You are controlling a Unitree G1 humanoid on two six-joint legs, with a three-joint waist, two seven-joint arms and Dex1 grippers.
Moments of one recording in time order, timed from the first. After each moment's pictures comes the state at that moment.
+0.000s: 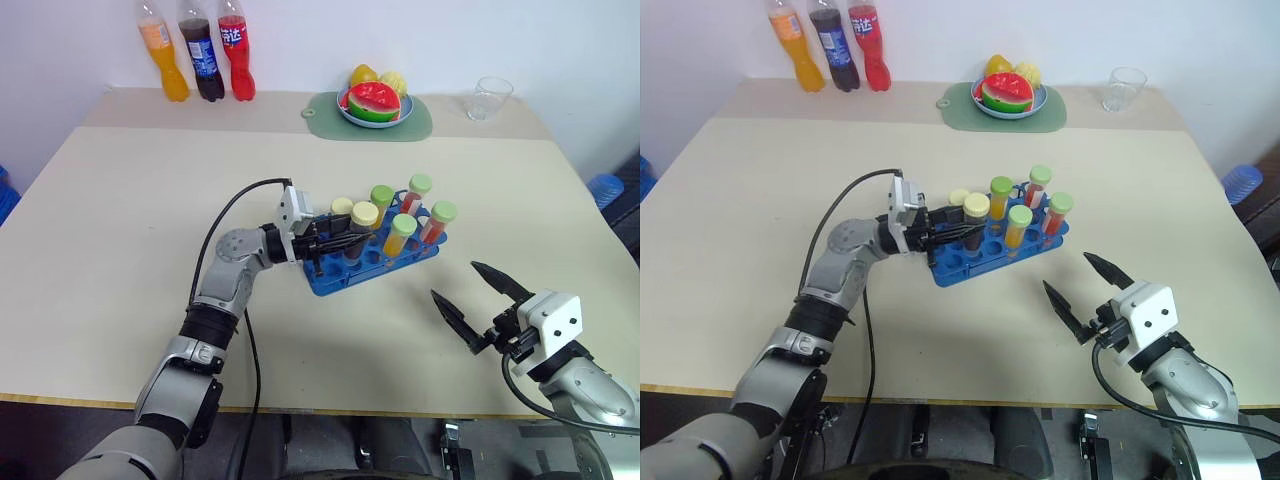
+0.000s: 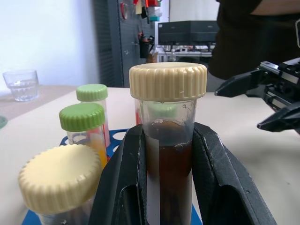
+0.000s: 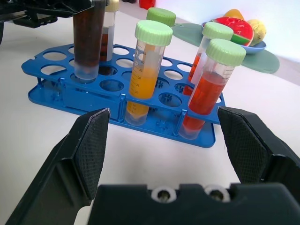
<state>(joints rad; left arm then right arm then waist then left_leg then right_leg) -0.65 0.20 -0.16 0.40 -0.37 -0.06 -1.15 0.38 -0.51 -0.25 -0.60 0.32 0.13 0.54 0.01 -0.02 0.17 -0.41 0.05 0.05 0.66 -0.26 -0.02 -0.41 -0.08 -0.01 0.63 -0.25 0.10</state>
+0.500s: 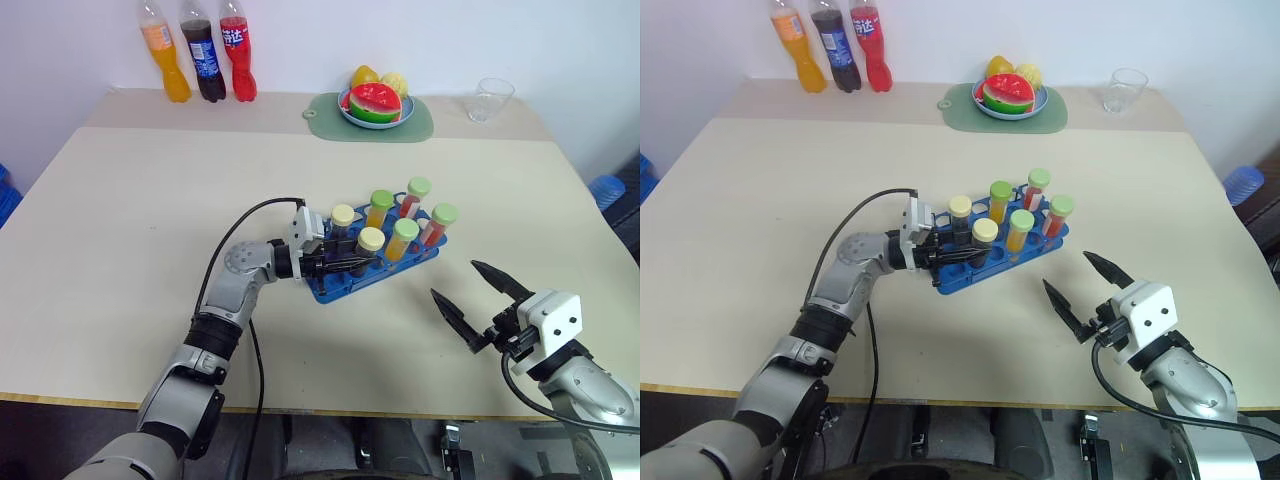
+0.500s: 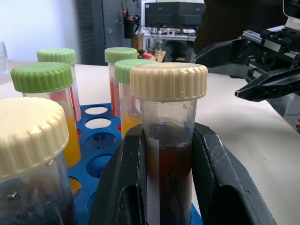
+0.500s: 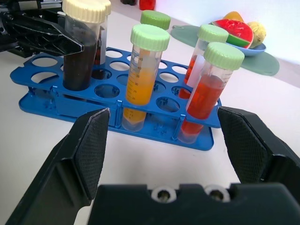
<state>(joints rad) -0.62 0.18 -0.20 0.42 -0.32 -0.05 -1.17 0.37 -0.51 -0.25 -0.59 0.31 0.13 0.53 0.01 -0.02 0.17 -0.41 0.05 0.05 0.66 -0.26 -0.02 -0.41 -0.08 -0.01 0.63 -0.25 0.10</state>
